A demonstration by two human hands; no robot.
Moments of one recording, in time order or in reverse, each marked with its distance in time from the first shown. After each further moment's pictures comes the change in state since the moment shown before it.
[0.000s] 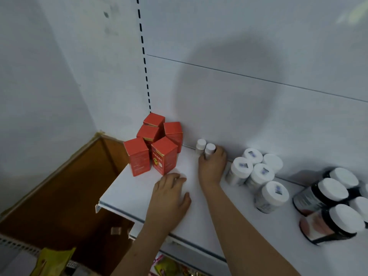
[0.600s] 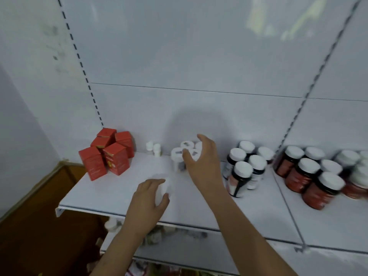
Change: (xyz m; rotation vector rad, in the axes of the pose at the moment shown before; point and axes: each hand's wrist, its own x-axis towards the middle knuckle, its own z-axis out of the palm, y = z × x) left_hand -0.058 0.110 -0.038 -0.222 -0.035 0.053; right_hand -0.068 -0.006 -0.239 0.180 -0.033 -0.284
